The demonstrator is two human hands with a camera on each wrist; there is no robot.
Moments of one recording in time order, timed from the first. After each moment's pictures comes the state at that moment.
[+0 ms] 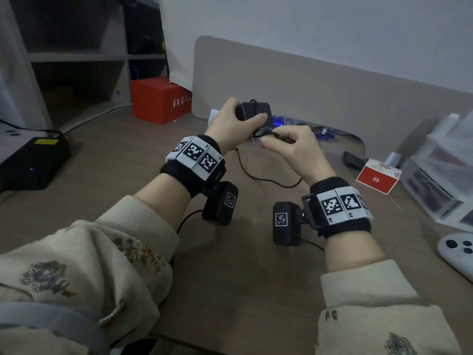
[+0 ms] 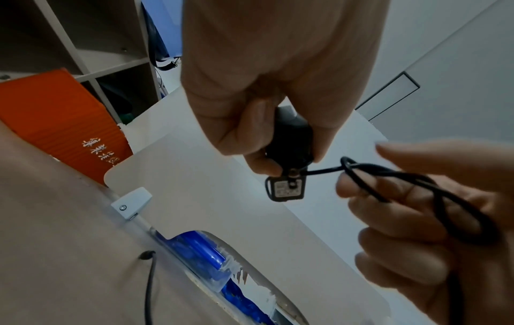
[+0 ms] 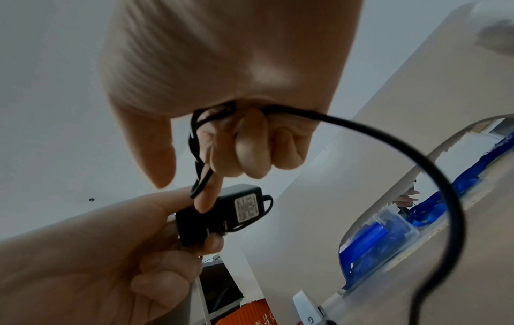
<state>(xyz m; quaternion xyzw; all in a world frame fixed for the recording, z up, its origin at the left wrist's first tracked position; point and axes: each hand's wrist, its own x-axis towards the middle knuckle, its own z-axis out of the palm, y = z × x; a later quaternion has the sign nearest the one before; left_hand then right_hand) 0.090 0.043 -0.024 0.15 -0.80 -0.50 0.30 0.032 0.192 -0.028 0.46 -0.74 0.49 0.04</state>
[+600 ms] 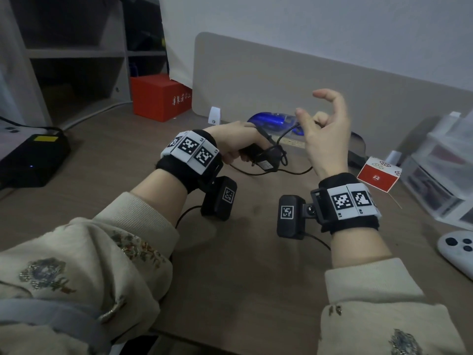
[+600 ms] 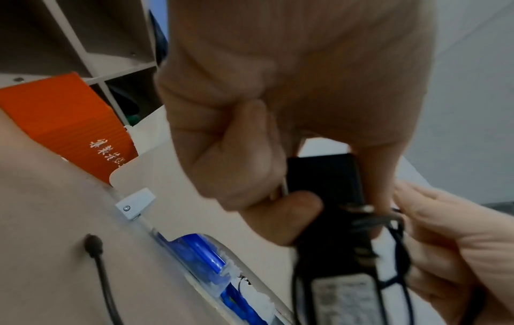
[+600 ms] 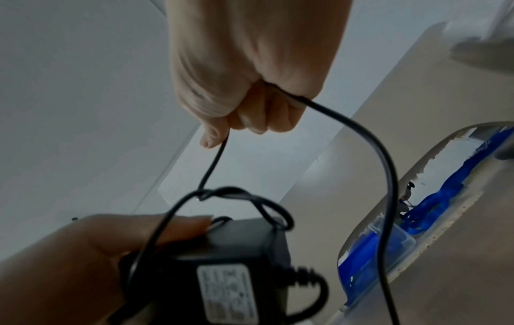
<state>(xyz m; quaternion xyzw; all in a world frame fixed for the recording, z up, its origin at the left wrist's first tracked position) 0.103 0.047 -0.016 0.14 -0.87 -0.48 0.02 0.019 0.202 -0.025 0.36 -0.67 0.62 0.21</state>
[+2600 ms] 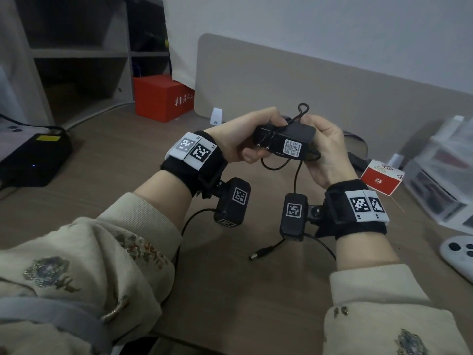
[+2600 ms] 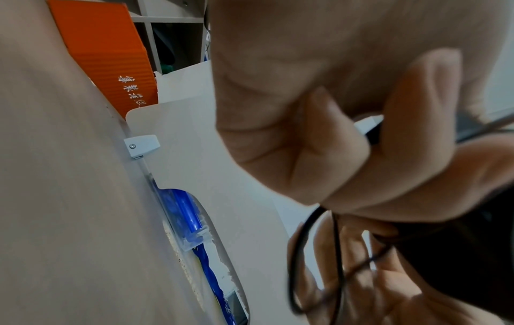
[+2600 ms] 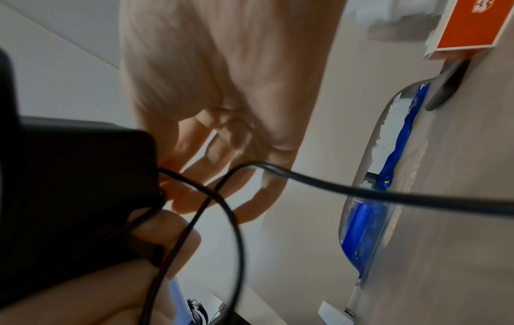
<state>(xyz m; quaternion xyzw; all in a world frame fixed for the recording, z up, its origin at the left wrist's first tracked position) 0.123 0.064 -0.005 -0.06 -0.74 -0.68 0.00 0.023 0.206 -0.027 0.39 -0.55 0.73 -0.09</state>
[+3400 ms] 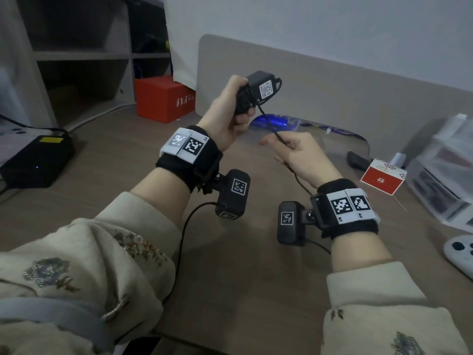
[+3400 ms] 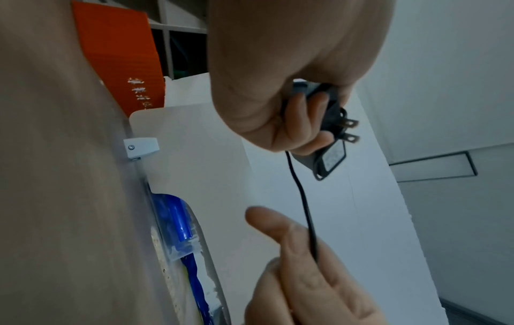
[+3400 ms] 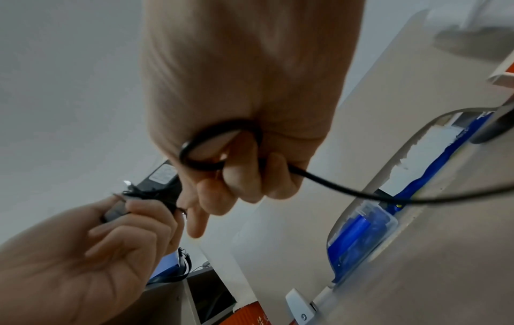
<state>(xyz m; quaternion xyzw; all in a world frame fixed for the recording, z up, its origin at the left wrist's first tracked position) 0.107 0.042 0.000 0.06 -0.54 -0.81 0.24 0.021 0.192 -0.039 0.47 -0.75 0.45 -0.01</state>
